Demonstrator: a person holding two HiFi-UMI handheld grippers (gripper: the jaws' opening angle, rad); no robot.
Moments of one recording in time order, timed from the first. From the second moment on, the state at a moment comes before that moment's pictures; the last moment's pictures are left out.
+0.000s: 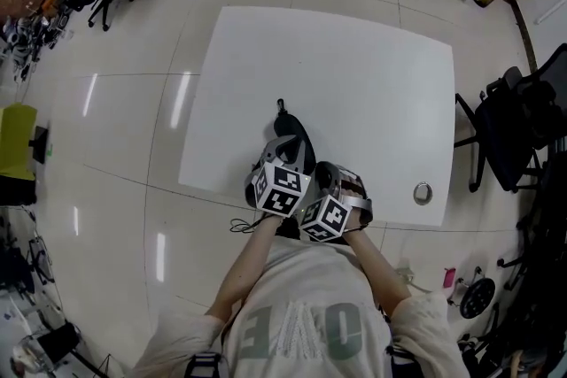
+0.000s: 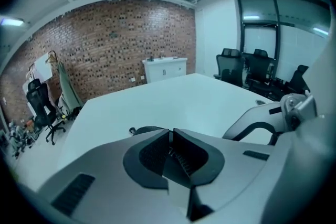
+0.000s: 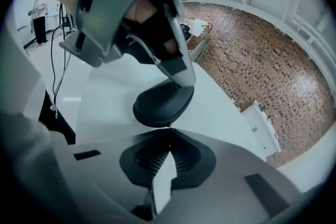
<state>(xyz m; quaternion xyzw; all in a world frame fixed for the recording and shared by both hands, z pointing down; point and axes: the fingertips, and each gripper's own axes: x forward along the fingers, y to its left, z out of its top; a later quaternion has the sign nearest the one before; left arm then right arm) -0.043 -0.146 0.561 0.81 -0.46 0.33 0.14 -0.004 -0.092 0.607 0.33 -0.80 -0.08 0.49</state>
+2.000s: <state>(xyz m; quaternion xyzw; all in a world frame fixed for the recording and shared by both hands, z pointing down) -0.035 -0.128 0.567 0.83 -0.44 0.29 0.16 0.046 -0.093 0.615 0.39 -0.80 0.06 0.46</state>
